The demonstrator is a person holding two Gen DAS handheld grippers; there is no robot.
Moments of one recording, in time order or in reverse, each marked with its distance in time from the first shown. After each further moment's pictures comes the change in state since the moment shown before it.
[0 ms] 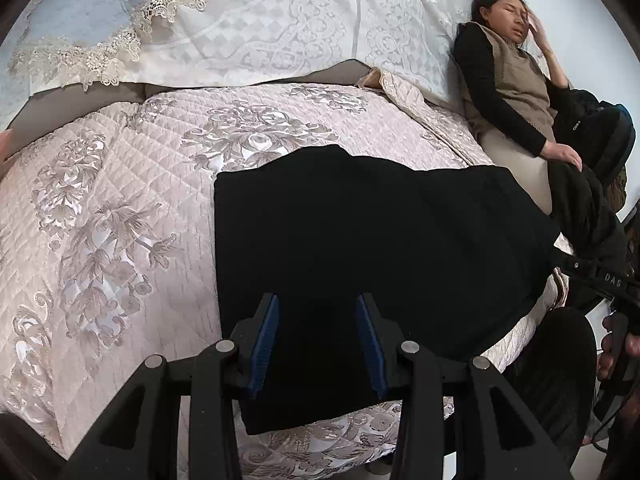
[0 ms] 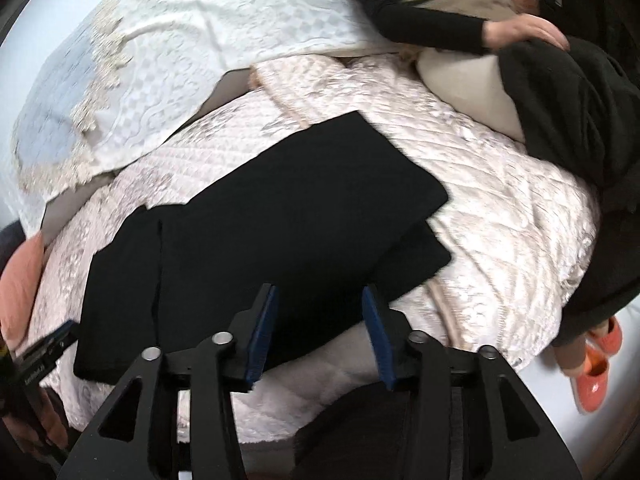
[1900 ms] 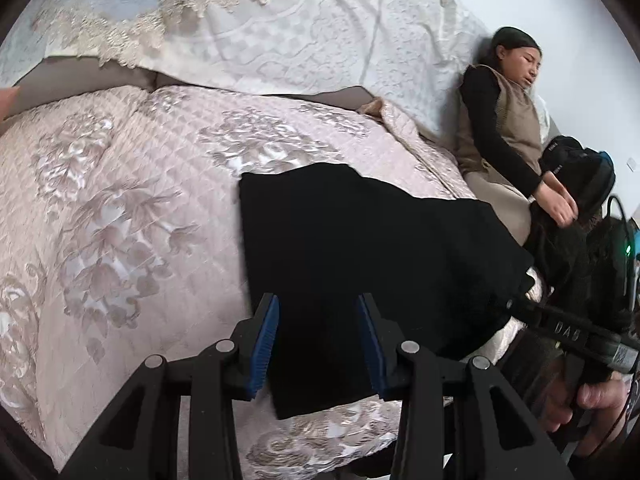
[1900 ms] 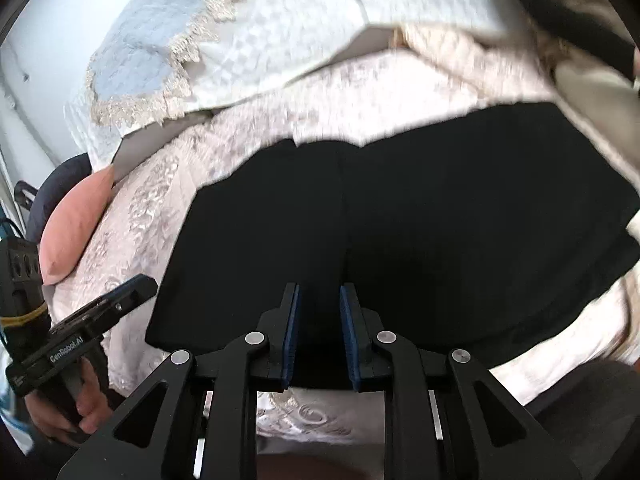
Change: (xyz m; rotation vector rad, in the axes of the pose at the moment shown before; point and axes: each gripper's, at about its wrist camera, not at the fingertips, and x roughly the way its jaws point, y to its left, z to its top) left arm -0.020 0.039 -0.013 -0.107 -0.079 -0.129; right arm 0.022 0.131 -0.034 -0.216 0.071 0.265
